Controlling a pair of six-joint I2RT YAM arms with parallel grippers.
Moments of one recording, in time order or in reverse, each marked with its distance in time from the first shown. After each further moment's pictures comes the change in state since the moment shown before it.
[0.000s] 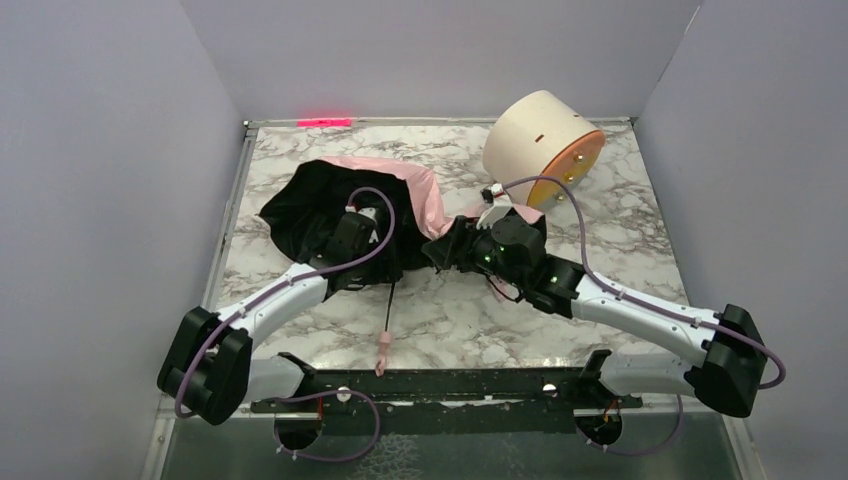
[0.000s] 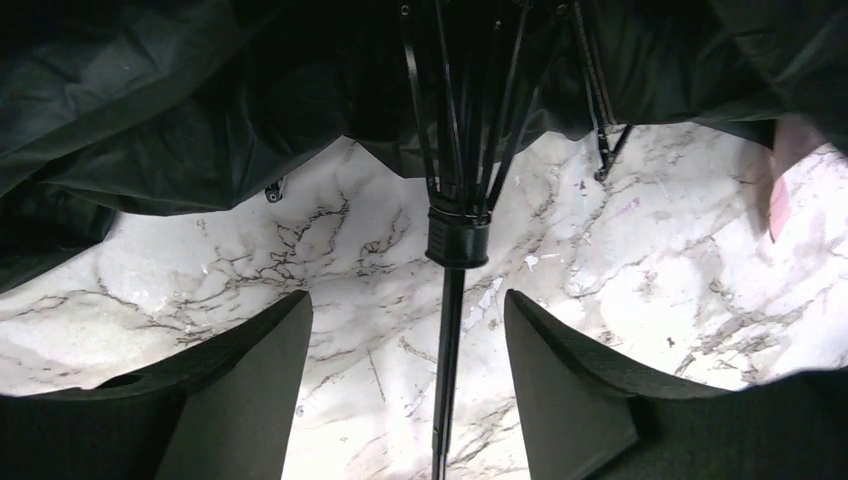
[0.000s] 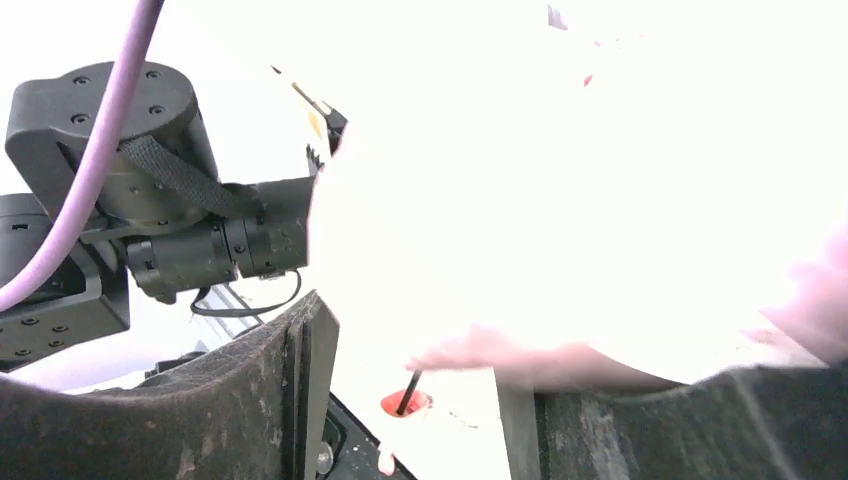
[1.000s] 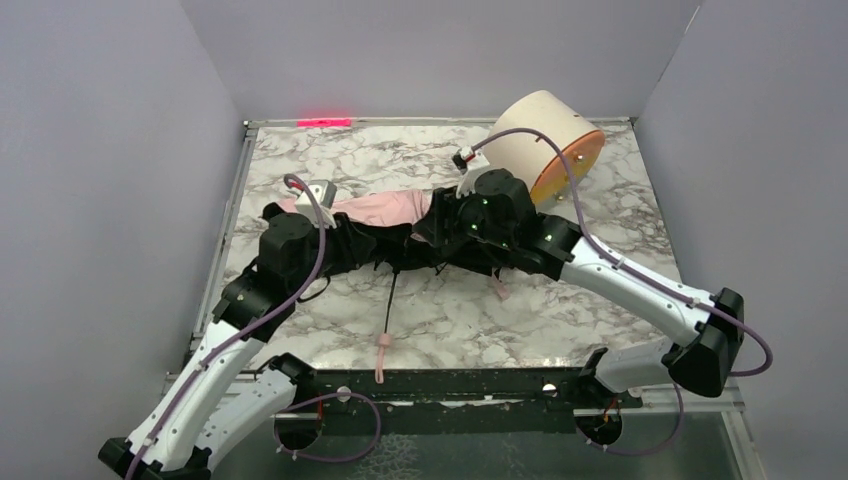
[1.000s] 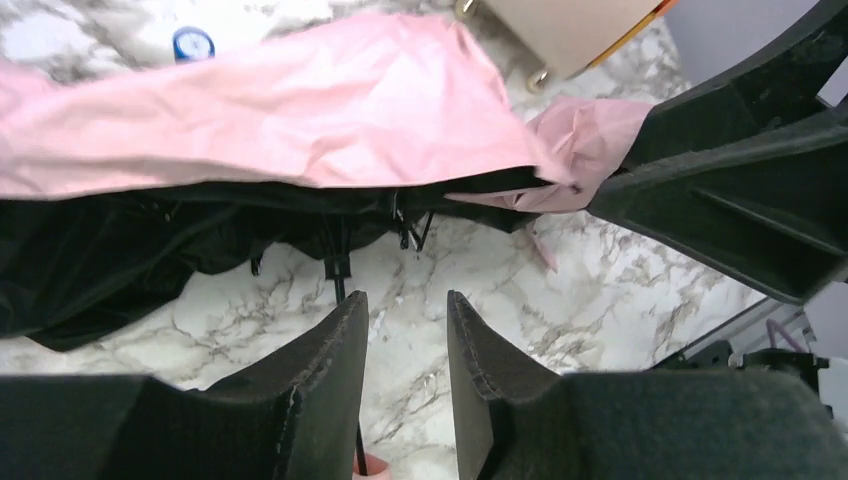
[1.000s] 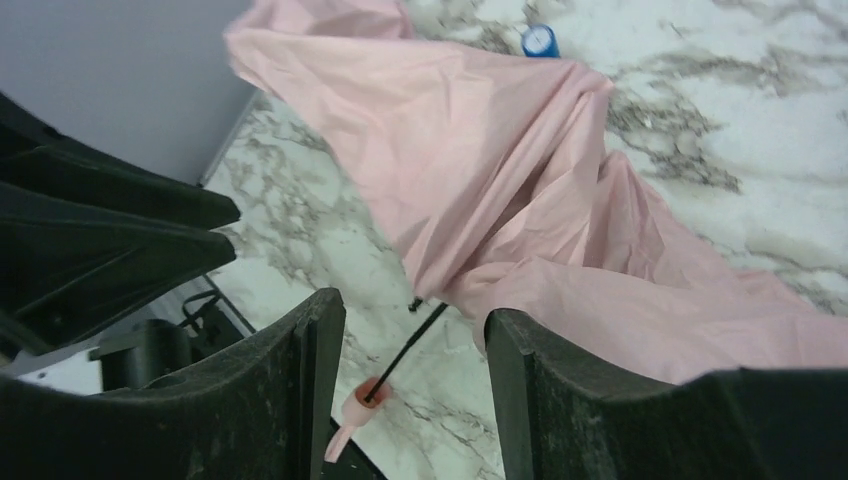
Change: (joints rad) left arm 0.001 -0.517 0.194 -0.256 -0.029 0.040; right arm -0.040 0.169 0.406 -0.346 -0.099 -0.254
